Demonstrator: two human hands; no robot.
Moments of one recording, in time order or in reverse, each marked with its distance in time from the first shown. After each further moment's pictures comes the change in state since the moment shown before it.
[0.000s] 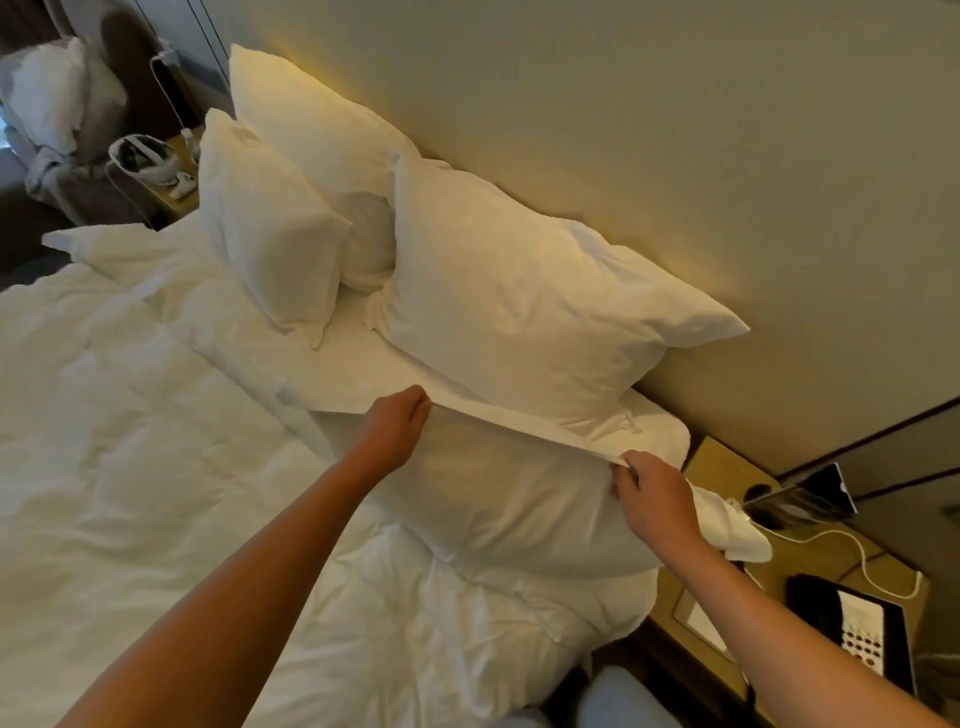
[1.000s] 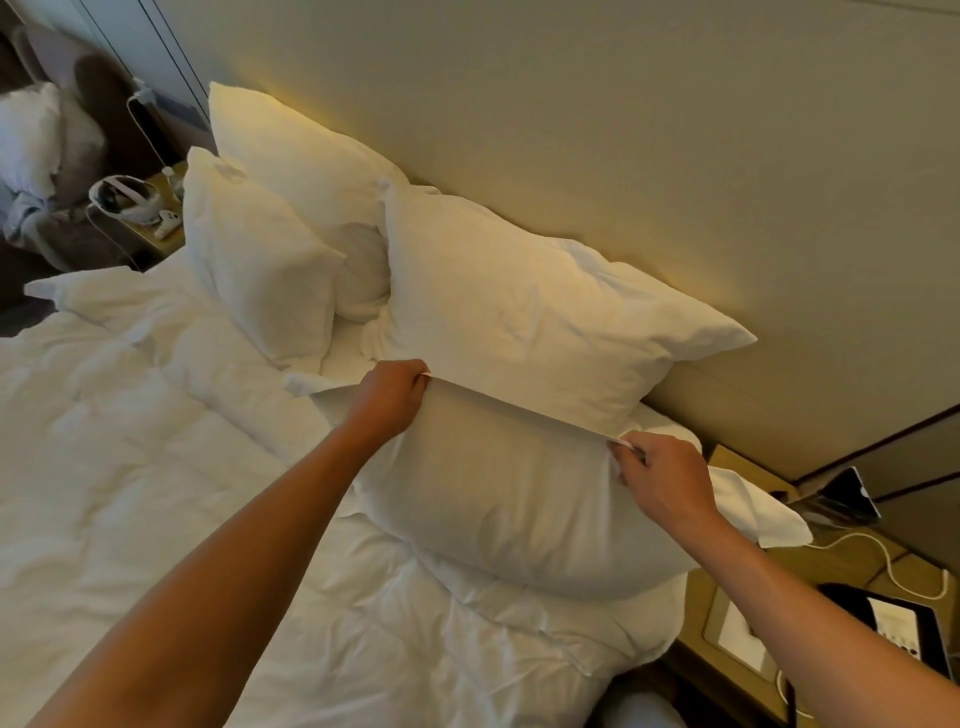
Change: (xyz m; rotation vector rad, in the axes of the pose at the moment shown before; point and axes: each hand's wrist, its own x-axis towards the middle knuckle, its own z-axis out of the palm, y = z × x) left_hand 0.090 -0.002 -0.050 0.165 0.030 0.115; right_hand 0.034 -0.063 -0.028 0.014 0.065 -0.040
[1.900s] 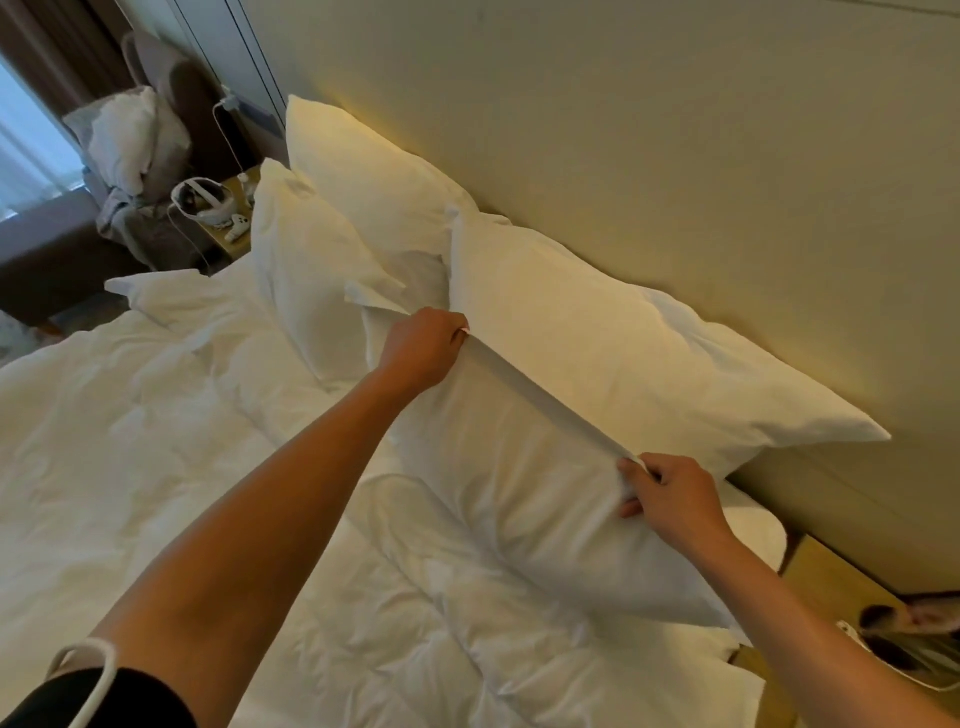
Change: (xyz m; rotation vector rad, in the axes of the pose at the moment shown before) left_hand 0.150 -0.040 -0.060 0.212 0.155 0.043; right_hand 0.124 -0.064 0.050 0.208 -0.178 0.109
